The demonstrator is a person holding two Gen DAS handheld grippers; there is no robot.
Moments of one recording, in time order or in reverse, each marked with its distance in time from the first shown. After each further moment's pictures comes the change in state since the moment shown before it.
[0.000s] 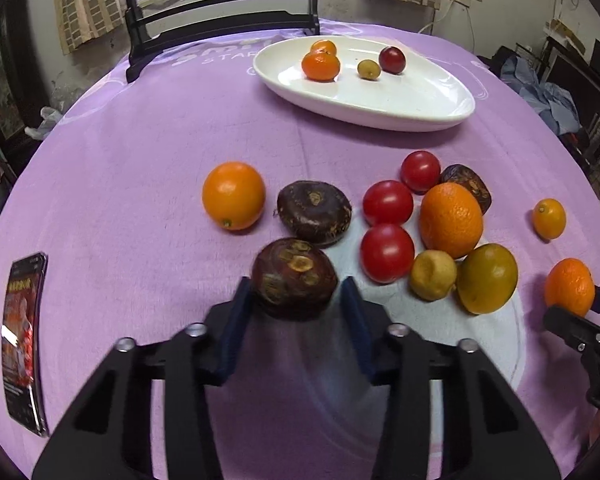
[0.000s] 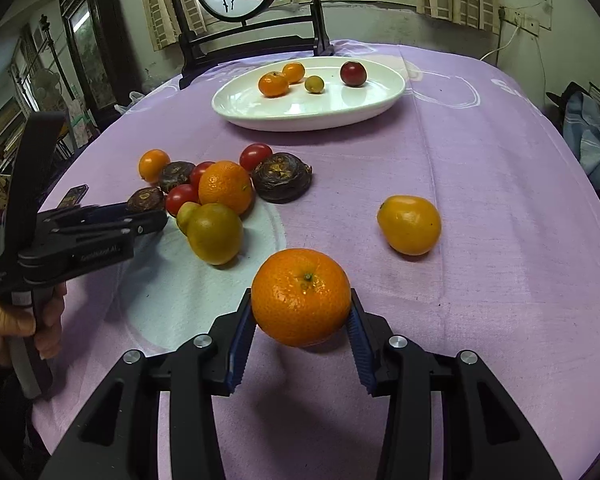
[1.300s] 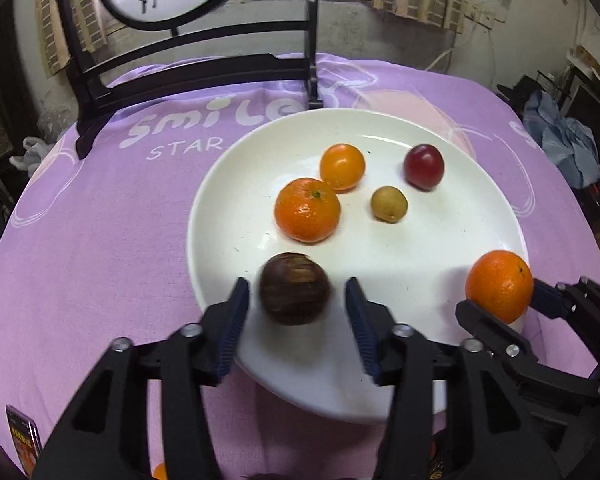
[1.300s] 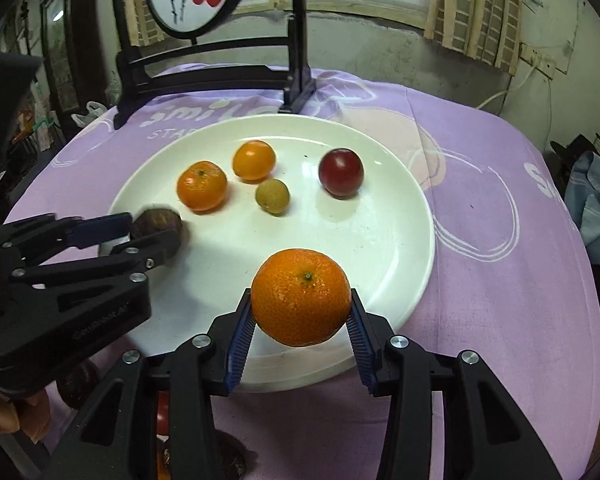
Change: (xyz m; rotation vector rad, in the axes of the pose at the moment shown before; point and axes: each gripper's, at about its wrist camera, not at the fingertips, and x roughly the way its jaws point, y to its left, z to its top) left arm 0.073 -0.019 0.171 -0.057 -0.045 0.015; right arm 0.108 -0.024 0.174 -0.034 -0.017 -0.128
